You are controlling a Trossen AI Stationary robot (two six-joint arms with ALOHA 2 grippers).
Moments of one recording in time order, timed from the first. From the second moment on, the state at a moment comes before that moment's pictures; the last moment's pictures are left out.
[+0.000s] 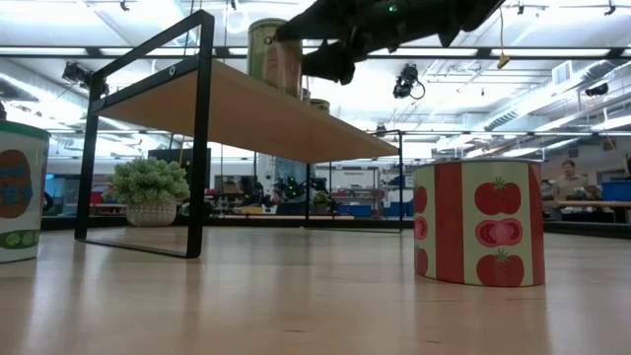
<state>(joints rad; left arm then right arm) 0.01 1.56 2.01 -1.24 0.09 -0.04 -0.02 1.61 1.05 0.30 -0.06 0.01</state>
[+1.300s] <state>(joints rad) 0.01 1.62 2.01 -1.39 0.00 -0.05 -0.03 1.57 1.05 0.15 0.24 -0.01</state>
